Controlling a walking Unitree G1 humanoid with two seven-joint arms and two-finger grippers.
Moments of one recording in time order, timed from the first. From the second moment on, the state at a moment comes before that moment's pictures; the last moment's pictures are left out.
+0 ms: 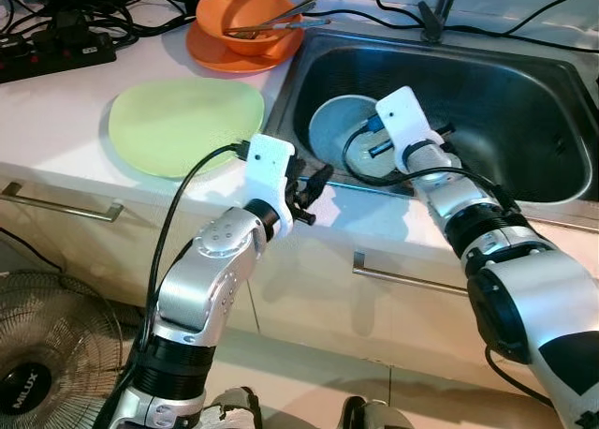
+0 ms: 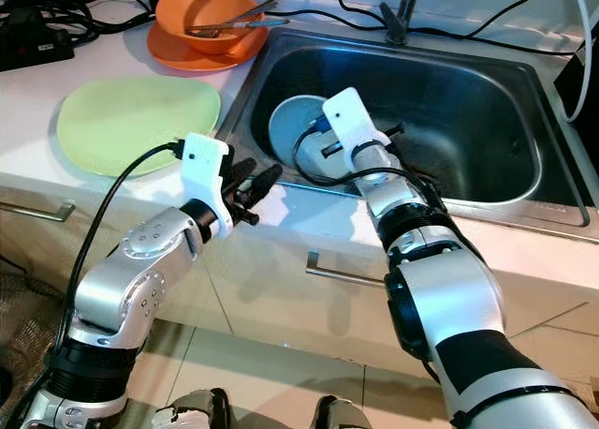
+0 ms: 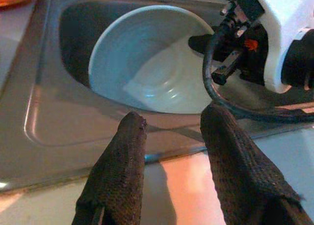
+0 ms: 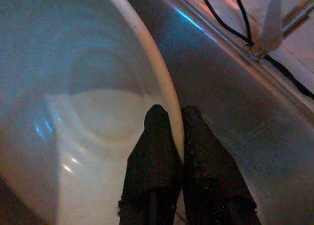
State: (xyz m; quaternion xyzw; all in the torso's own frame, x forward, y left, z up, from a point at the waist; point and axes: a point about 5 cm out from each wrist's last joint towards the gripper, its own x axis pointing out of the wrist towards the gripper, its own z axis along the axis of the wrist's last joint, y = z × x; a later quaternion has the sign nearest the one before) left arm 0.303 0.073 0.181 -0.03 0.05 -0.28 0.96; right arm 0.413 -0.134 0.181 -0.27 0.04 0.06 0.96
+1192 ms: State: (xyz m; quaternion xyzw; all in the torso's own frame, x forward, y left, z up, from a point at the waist) left arm 0.314 0.083 0.179 -0.02 -0.01 -0.20 0.98; right arm 0.416 -0.132 0.245 -0.14 -0.15 0.05 0.98
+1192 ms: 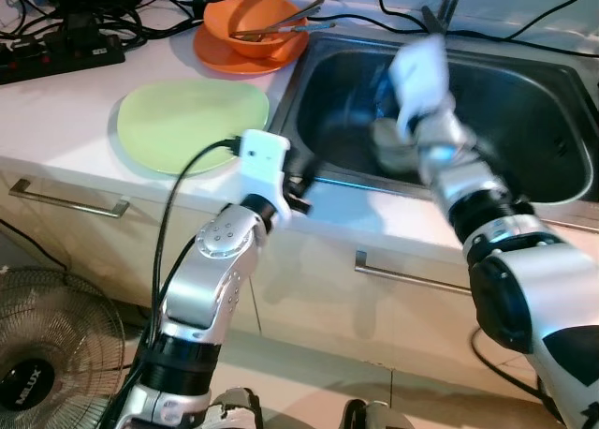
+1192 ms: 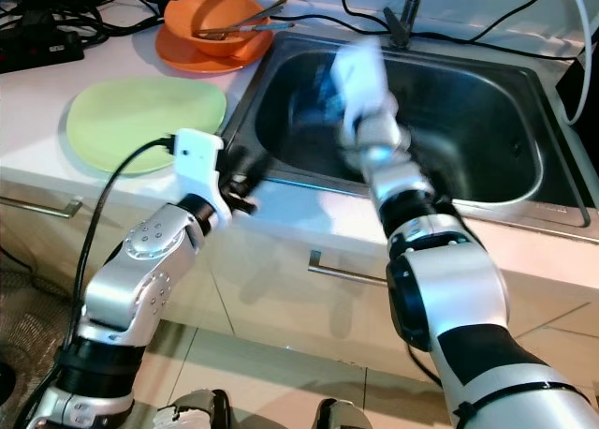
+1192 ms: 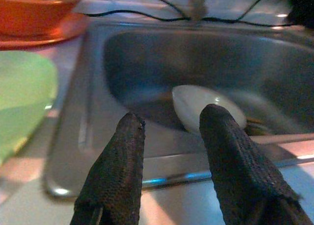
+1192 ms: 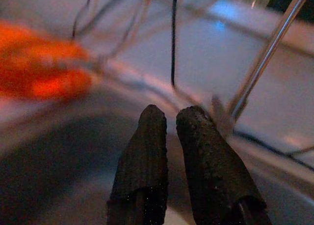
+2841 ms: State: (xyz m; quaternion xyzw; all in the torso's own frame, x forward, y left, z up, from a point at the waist) left arm 0.343 0.228 0.203 0.29 0.00 0.04 0.96; right arm 0.336 -0.107 0.184 0.10 -0.14 0.12 0.98
